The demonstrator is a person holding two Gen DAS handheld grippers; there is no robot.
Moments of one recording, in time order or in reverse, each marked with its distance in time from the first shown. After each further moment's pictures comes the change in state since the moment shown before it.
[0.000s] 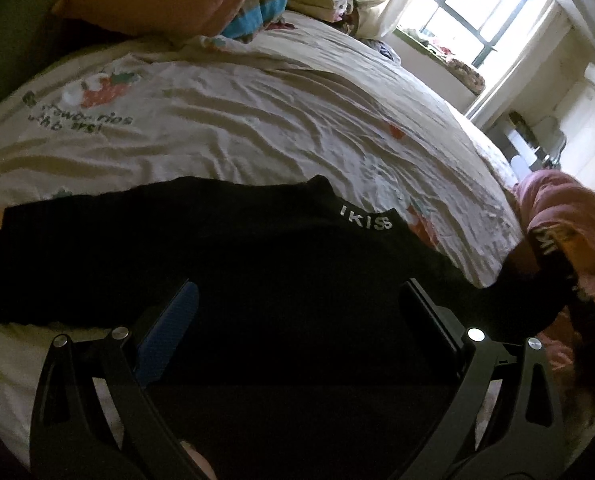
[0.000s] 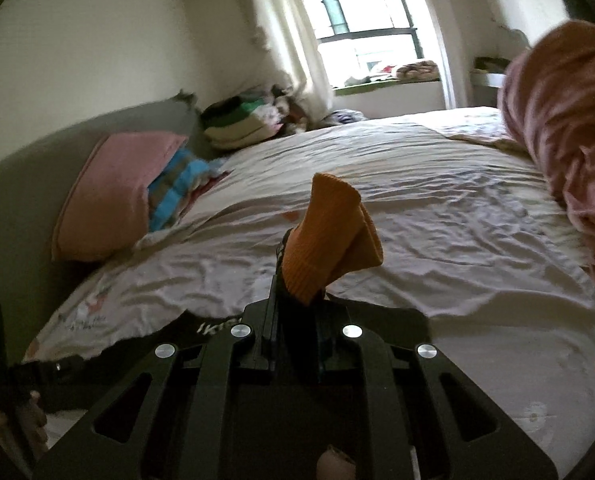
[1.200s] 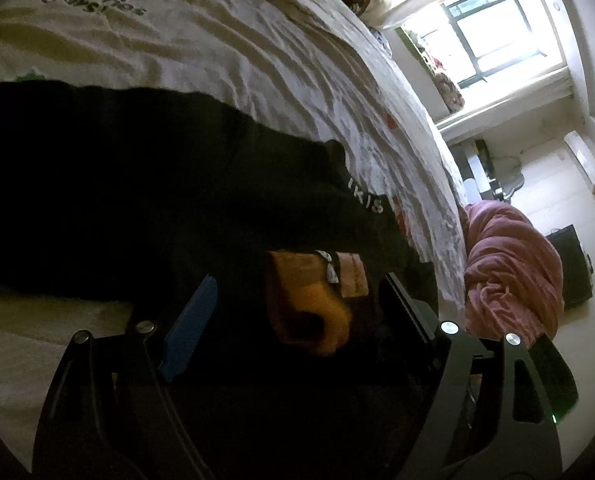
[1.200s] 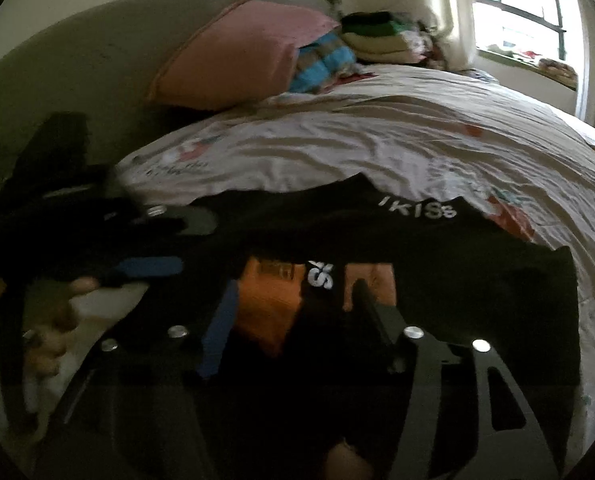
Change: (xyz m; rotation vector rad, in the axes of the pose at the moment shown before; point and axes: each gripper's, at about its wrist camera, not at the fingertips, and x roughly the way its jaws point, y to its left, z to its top) left arm 0.041 0.073 -0.017 -0.226 0.148 -0.266; right arm 0.061 0.162 -0.125 -0.348 0.307 0.313
